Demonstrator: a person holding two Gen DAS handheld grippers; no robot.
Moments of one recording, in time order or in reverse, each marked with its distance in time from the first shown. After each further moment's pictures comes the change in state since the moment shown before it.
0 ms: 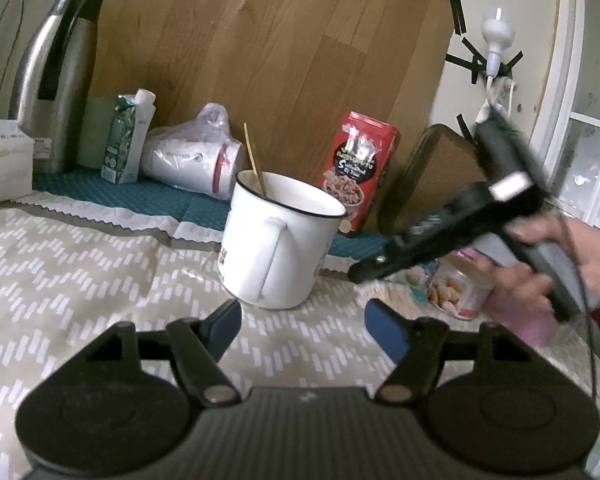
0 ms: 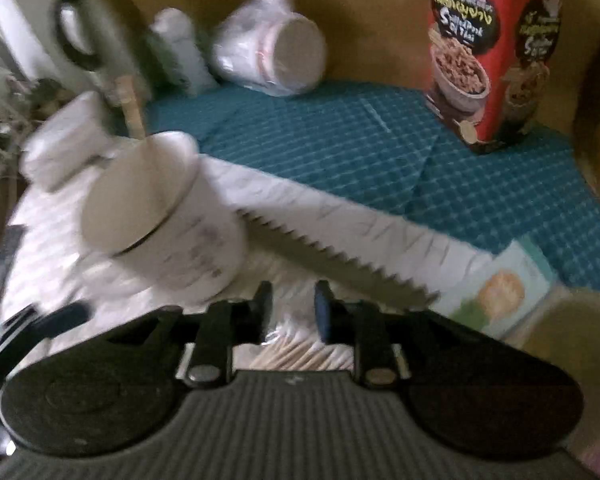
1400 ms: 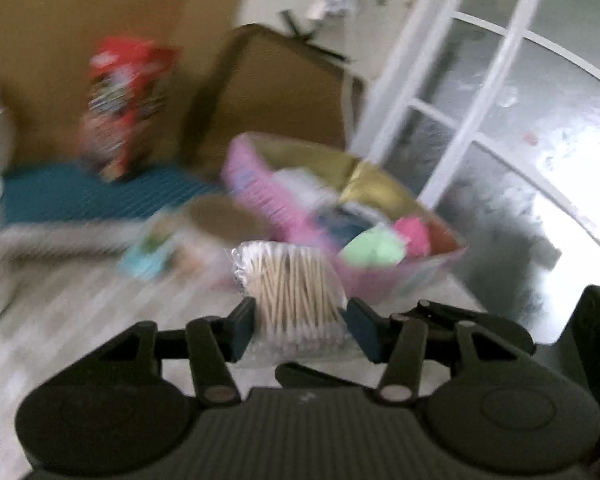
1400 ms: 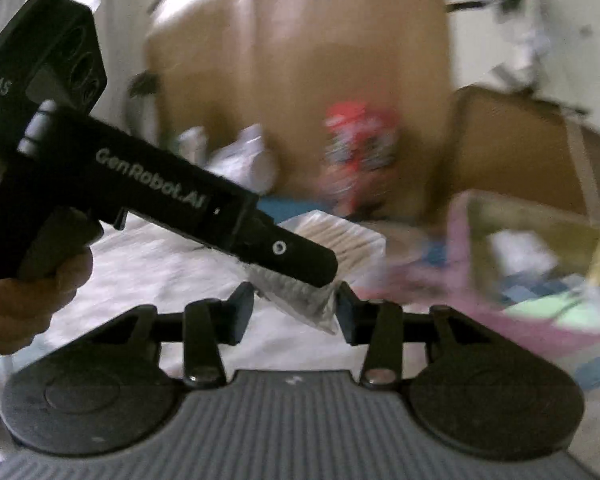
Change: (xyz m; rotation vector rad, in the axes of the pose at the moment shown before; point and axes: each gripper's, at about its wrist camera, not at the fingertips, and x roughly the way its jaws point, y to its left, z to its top) left arm 0.056 -0.167 0.029 0.109 0.333 -0.325; right arm -0.160 -0.009 -0.206 -0.165 -0.590 -0.267
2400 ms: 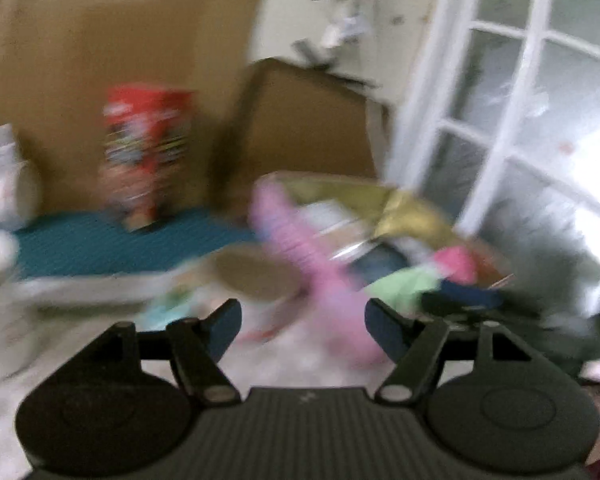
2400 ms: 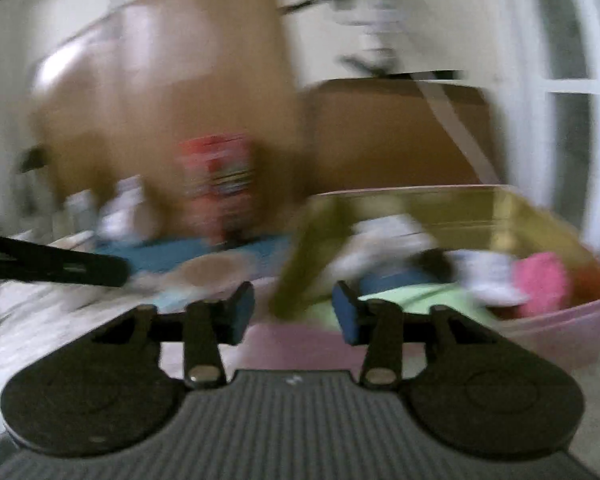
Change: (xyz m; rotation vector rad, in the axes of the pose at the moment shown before) left arm 0.034 -0.044 0.039 0.075 -0.104 0.103; right arm -0.006 -0.074 -0.007 0.210 -0.037 -0.109
